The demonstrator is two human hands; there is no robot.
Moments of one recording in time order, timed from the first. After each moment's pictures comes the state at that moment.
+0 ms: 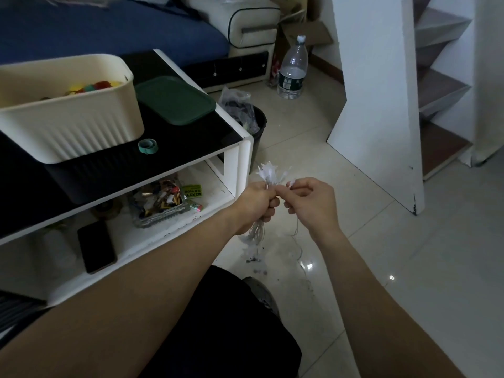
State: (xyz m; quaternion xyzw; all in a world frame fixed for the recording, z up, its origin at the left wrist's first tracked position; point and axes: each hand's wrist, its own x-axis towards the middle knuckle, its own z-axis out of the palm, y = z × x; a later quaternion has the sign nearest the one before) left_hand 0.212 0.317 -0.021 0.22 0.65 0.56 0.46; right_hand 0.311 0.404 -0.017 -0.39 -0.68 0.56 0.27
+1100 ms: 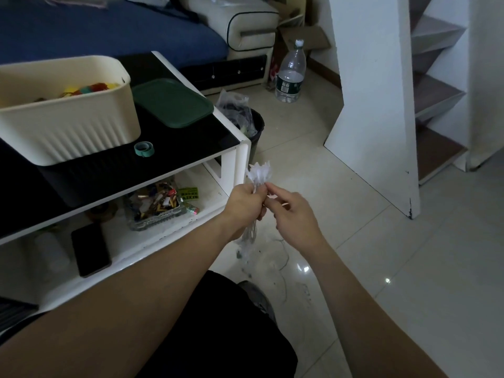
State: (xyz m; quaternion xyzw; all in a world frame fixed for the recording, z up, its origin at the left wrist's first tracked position) left_hand 0.210 0.315 -0.027 0.18 0.70 0.59 0.35; right_hand 0.313 0.380 -0.012 -0.28 -0.80 0.51 0.17
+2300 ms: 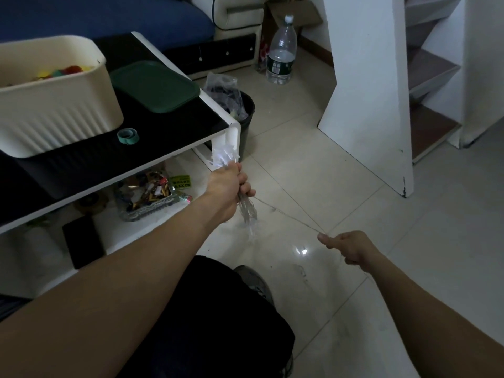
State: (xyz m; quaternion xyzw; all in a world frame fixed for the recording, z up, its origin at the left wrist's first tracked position) left_hand 0.200 0.320 -0.024 -0.05 0.56 0.72 0.42; right_hand 0.440 0.489 -0.115 -0.57 -0.71 0.42 -0.08
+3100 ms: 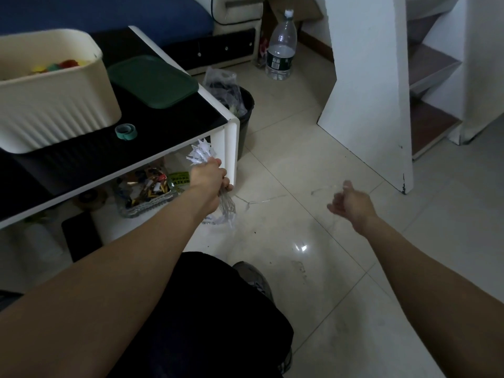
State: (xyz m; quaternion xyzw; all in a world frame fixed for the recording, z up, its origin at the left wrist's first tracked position) left_hand 0.179 0.311 -0.028 -0.10 0.63 0.69 0.35; right_hand 0.386 0.526 -0.090 -0.56 -0.52 0.60 0.22
